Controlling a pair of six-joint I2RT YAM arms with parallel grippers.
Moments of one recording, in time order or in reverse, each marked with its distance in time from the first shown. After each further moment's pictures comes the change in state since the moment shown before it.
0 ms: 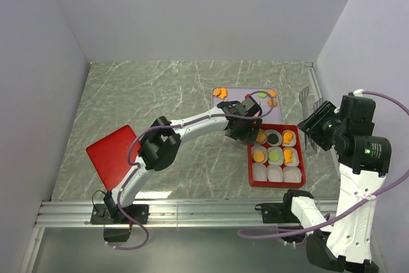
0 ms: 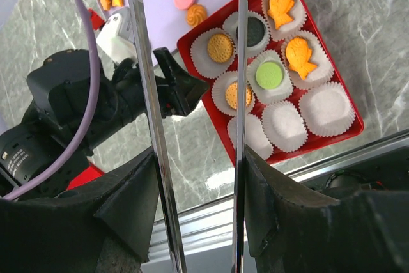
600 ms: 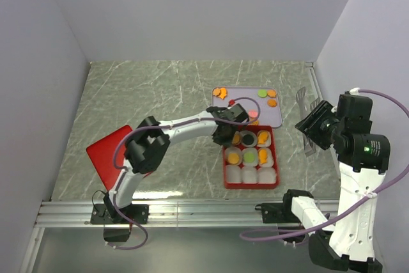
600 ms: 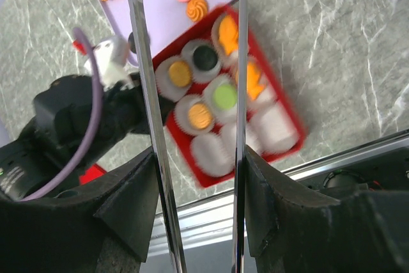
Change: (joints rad) left arm -0.001 -0.130 -0.227 -0.038 -0.170 0.006; right arm 0.033 0.008 -0.006 -0.001 0.006 -0.005
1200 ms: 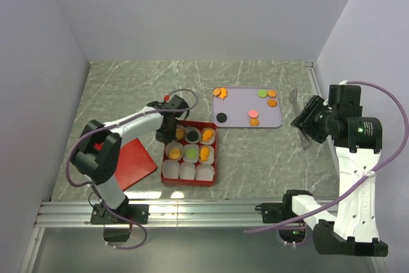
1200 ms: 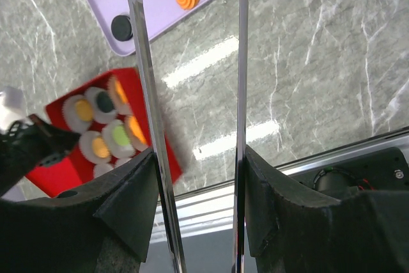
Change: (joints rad) left arm 0.370 -0.455 -0.601 -0.027 -0.127 0.039; right arm 0.061 0.082 0.003 0.002 0.026 -0.019
